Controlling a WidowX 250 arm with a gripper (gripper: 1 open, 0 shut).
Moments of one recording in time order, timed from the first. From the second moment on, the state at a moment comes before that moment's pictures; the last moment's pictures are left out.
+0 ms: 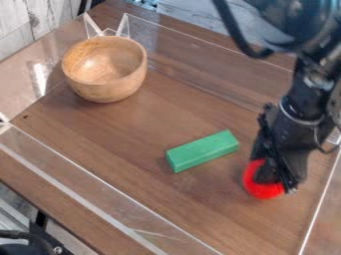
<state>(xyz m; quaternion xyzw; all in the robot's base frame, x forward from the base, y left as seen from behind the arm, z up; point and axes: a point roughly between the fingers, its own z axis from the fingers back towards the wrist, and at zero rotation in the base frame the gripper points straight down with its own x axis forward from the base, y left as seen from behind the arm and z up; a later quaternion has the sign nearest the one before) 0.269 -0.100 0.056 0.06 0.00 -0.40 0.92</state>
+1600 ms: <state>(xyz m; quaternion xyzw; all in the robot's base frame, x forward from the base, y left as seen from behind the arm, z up) 0.259 -0.049 0.154 0.15 -0.07 -0.32 0.93</state>
